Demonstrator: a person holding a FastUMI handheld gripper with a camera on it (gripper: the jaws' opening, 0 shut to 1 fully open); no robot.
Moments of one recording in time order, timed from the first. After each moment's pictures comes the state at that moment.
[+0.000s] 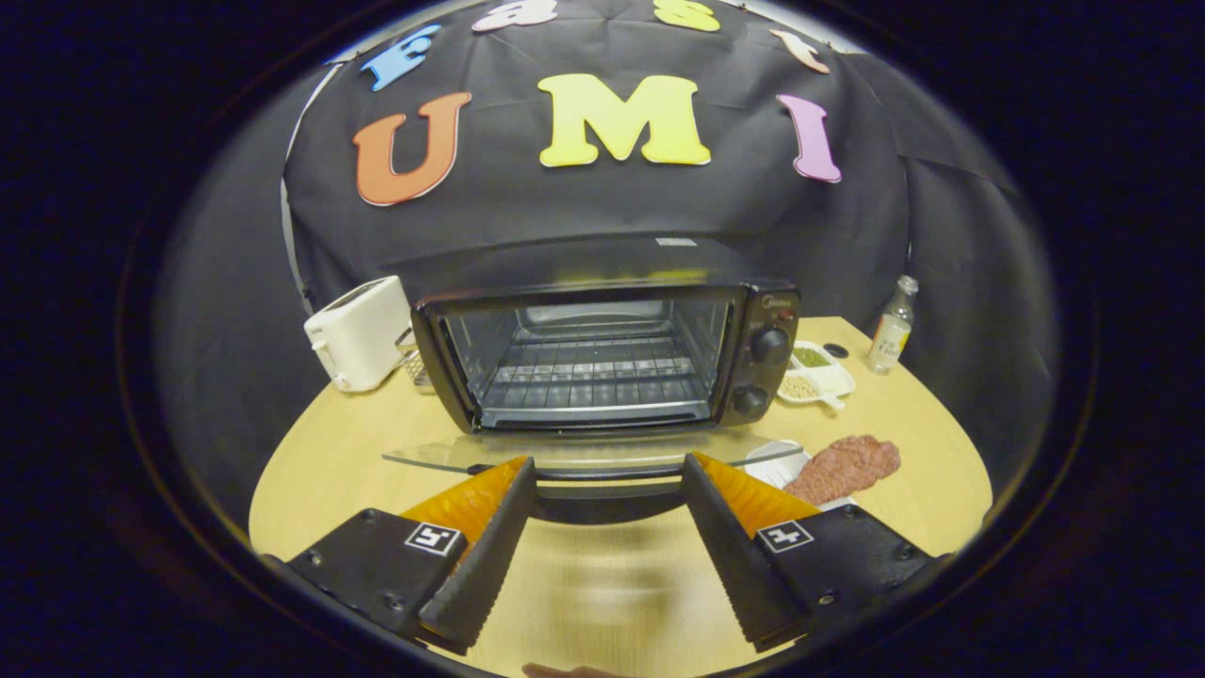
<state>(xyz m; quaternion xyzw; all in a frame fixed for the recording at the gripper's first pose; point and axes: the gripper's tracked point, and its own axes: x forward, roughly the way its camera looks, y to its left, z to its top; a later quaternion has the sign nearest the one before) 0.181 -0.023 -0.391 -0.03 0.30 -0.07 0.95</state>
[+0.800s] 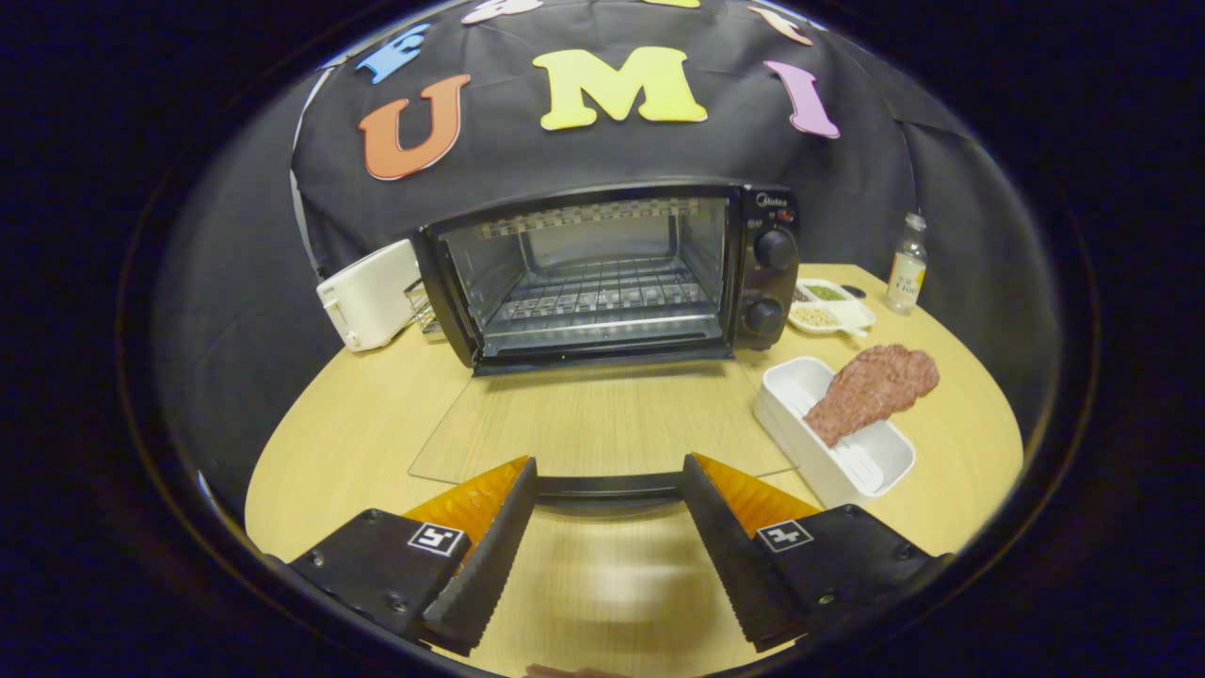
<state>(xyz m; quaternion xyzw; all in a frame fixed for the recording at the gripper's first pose) 0.154 -0.043 -0.416 -0.02 0.34 -0.03 0.94</state>
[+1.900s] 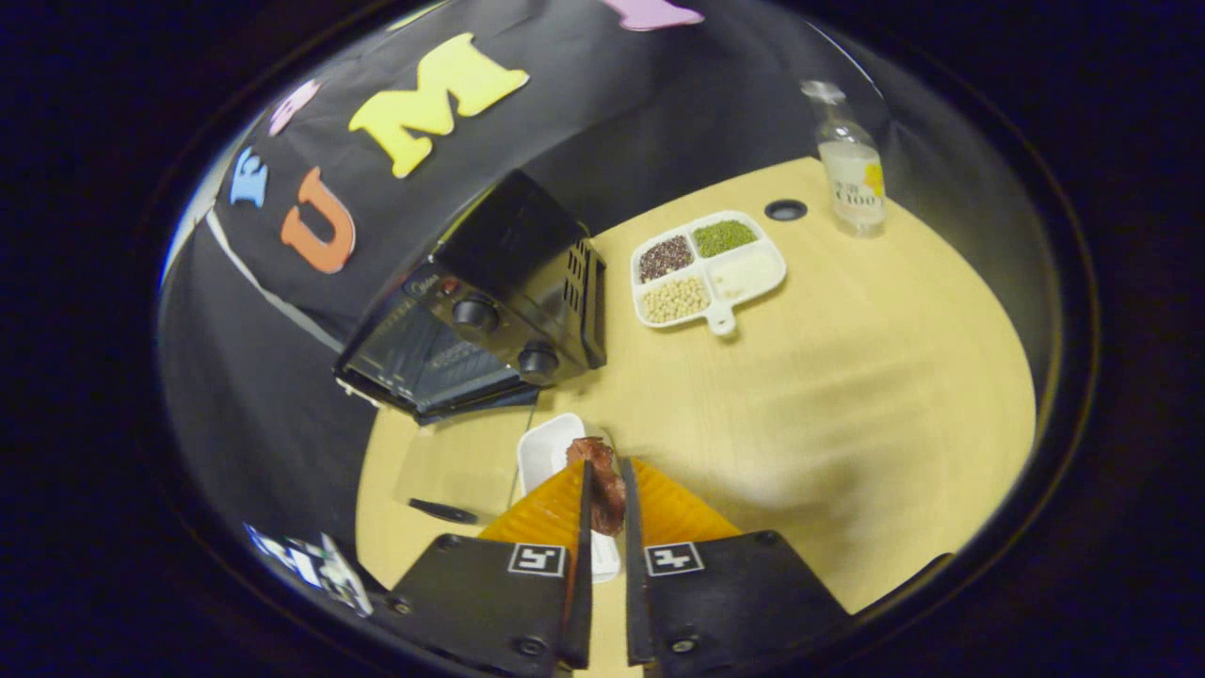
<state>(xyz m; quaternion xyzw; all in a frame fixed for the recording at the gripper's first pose) 0.175 -0.257 -0.369 0.23 0.46 0.04 0.86</state>
